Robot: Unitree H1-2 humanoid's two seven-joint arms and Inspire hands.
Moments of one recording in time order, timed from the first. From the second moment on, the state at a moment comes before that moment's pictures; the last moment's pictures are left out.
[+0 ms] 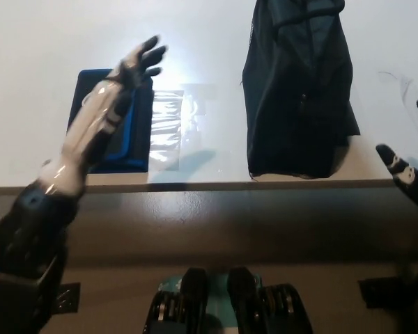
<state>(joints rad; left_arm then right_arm) -0.55 0.28 -0.11 -0.05 -0.05 -0.10 -0.19 -0.30 -0.13 -0.14 0.01 0.10 -0.34 0.01</state>
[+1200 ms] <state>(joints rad) -0.81 0.09 -0.14 0.63 0.01 -0.04 -0.19 -0.57 -0.09 -0.26 0.41 0.47 -0.20 0.09</state>
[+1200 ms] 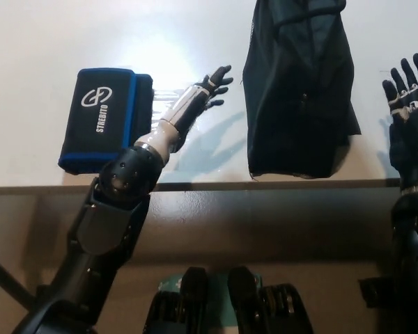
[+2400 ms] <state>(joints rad) -0.90 0.02 -0.10 0.75 0.01 -0.07 -0.21 -0.76 0.04 -0.29 0.71 0.61 -0.15 0.22</state>
